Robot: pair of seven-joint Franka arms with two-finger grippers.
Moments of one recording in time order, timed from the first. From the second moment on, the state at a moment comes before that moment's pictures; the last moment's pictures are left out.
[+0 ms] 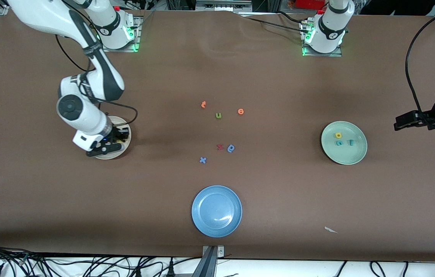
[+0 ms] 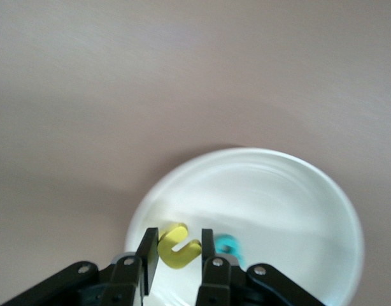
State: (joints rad) left arm 0.13 0.28 -0.11 -1.34 0.04 1.53 0.00; right arm 0.05 0.38 0.13 -2.06 -0.10 2.39 -0.02
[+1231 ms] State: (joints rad) left arm 0.12 0.27 -0.18 -1.35 0.04 1.53 0.01; right arm 0.01 0.19 0.14 -2.02 -0.10 2.16 -0.05
